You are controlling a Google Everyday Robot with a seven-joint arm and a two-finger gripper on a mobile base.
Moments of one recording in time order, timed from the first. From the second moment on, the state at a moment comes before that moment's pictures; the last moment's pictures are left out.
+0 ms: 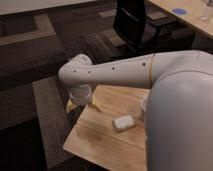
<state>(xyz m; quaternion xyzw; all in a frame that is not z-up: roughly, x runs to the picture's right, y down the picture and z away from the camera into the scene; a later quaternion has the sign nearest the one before) -0.104 0.100 0.704 -0.26 0.23 0.64 0.68</state>
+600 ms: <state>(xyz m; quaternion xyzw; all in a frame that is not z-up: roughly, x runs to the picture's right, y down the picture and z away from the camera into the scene) -0.089 0.119 0.708 -0.26 0.25 0.65 0.67</state>
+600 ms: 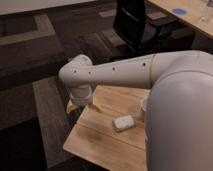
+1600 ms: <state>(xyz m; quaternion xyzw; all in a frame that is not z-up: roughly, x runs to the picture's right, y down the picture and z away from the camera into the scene) 0.046 0.182 0.678 -0.27 0.26 0.68 0.63</state>
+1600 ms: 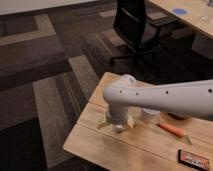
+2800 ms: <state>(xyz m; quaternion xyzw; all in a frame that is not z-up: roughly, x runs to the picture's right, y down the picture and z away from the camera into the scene) 0.146 0.222 0.689 -0.26 0.25 0.67 0.65</state>
